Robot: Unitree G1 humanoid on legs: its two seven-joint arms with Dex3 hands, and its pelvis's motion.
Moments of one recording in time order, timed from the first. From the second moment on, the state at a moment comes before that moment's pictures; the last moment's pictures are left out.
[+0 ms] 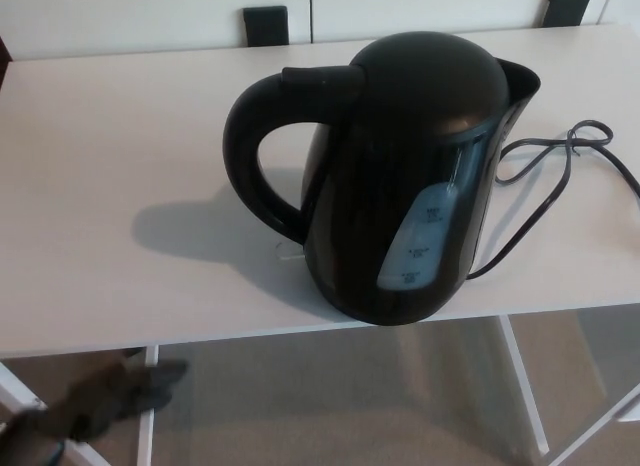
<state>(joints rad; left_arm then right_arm) 0.51 0.63 -0.01 -0.15 -0.16 -0.53 -0.29 0.21 -0.36 -0.05 1.00 -0.15 -0.65 -0.08</state>
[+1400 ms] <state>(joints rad) -0.26 0.66 -0.03 -0.11 -0.24 -0.05 -0.22 0.11 -0.36 -0.06 0.94 -0.14 -0.55 -0.07</state>
